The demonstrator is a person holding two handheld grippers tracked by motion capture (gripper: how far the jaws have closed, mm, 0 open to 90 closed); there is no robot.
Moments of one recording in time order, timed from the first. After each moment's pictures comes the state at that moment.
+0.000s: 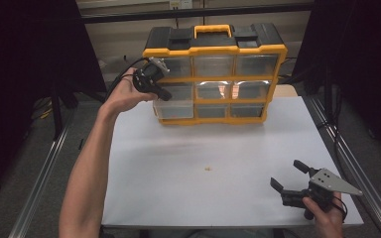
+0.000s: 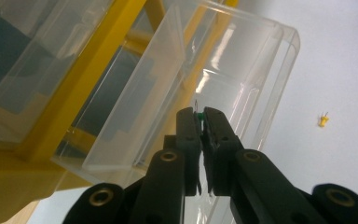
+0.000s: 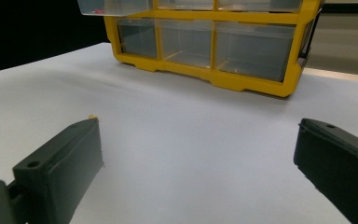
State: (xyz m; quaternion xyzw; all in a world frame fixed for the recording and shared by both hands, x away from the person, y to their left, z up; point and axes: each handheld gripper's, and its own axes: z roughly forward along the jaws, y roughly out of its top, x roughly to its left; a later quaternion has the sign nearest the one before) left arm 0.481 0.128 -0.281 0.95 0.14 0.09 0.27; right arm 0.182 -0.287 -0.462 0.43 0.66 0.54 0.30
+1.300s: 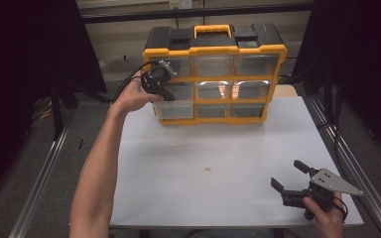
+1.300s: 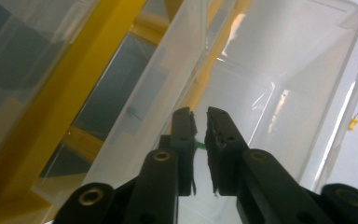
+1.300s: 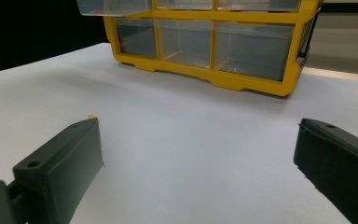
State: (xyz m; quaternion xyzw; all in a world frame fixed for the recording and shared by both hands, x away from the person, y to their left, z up) left arm 0.497 0.114 -0.302 0.95 0.17 0.09 0.25; right arm 0.182 -0.289 -0.462 0.43 0.66 0.54 0.30
